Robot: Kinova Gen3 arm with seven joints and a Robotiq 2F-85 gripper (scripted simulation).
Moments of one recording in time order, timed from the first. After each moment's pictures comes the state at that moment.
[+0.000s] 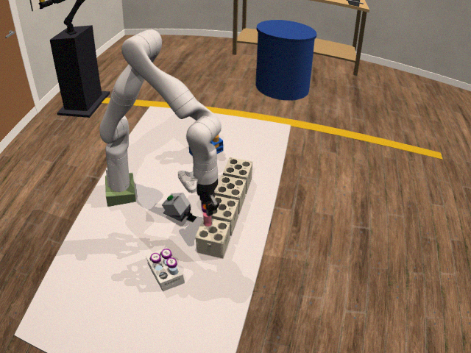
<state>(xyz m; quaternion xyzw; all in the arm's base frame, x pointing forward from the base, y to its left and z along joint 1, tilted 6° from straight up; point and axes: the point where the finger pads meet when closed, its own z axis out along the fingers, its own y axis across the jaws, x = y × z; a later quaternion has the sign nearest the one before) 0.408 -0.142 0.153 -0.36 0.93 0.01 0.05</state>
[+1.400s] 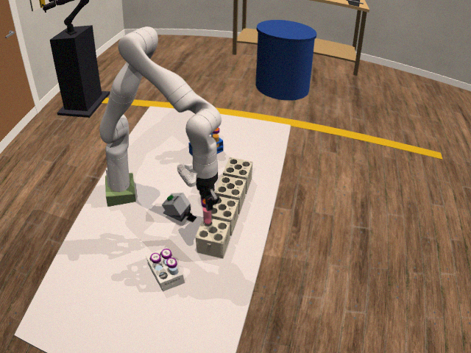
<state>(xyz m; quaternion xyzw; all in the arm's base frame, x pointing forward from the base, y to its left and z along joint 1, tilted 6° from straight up) 0.406 -0.143 0.178 -0.36 0.93 0.01 0.05</state>
